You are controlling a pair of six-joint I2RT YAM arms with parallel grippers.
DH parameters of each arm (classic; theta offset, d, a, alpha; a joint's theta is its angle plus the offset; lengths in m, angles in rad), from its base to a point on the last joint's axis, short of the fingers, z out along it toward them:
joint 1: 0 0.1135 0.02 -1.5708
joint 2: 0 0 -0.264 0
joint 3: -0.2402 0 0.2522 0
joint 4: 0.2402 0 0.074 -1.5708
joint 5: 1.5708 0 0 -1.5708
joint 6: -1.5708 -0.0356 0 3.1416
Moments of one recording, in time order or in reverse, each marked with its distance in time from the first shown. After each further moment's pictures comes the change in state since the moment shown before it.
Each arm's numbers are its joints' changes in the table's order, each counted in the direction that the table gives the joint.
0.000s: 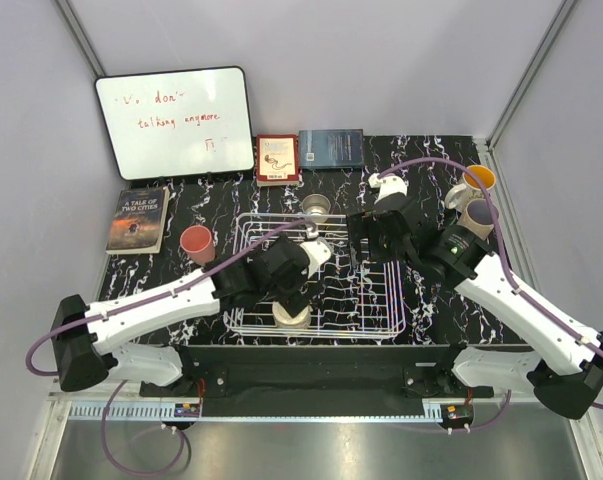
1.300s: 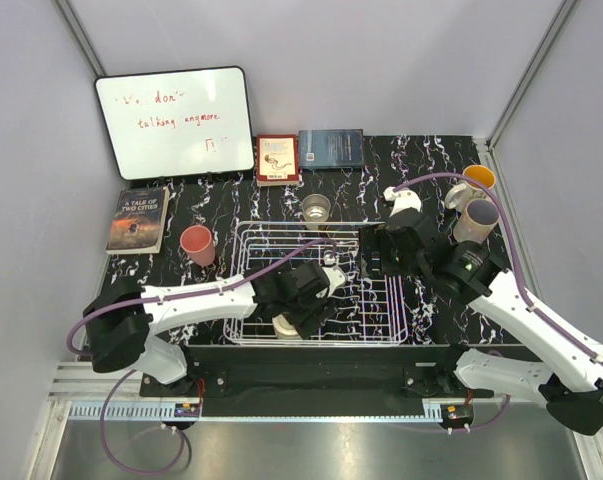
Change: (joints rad) left arm -0.051 0.201 0.114 -0.135 0.190 0.106; right arm 0.000 -0.116 0.114 0.014 -0.008 -0.066
